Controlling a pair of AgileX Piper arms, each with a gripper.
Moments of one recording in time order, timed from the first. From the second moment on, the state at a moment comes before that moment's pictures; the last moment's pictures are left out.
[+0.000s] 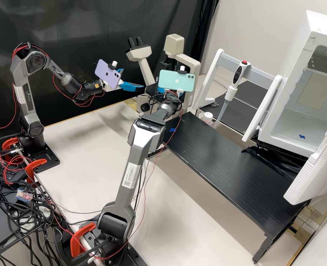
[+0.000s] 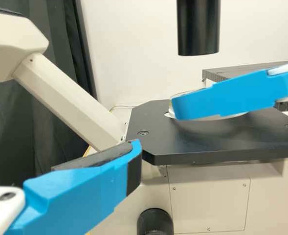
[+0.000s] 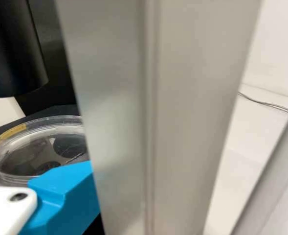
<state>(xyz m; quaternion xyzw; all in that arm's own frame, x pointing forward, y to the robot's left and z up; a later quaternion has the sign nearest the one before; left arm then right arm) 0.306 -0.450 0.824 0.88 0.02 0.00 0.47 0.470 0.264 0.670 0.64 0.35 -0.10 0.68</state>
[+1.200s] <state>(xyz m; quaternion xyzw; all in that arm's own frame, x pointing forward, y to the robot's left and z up) 0.306 -0.450 0.824 0.88 0.02 0.00 0.47 0.470 0.267 0.664 0.63 0.35 -0.09 0.68</state>
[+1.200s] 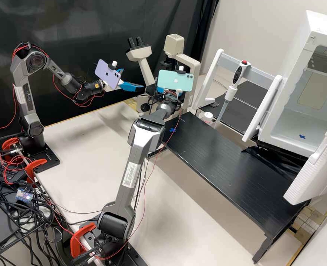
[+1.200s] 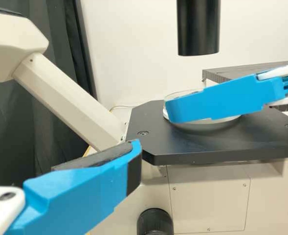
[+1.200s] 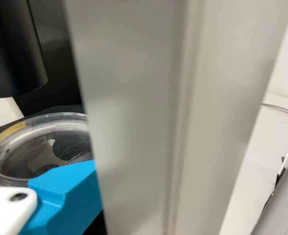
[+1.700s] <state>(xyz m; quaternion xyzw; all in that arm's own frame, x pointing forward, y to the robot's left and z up) 0.306 -0.450 0.824 0.88 0.02 0.00 0.47 0.471 0.266 0.663 0.63 0.34 -0.09 0.70</state>
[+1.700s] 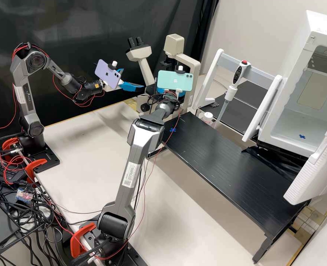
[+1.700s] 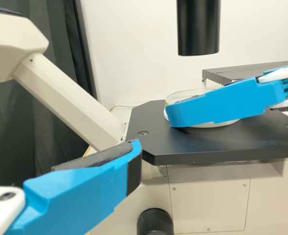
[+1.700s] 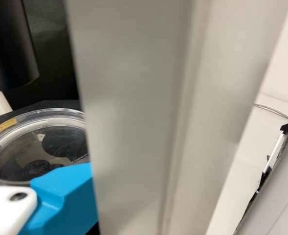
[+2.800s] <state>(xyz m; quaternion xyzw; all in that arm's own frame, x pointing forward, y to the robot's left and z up) 0.306 -0.450 0.824 0.88 0.02 0.00 0.47 0.394 0.251 0.723 0.61 0.34 -0.13 0.70</state>
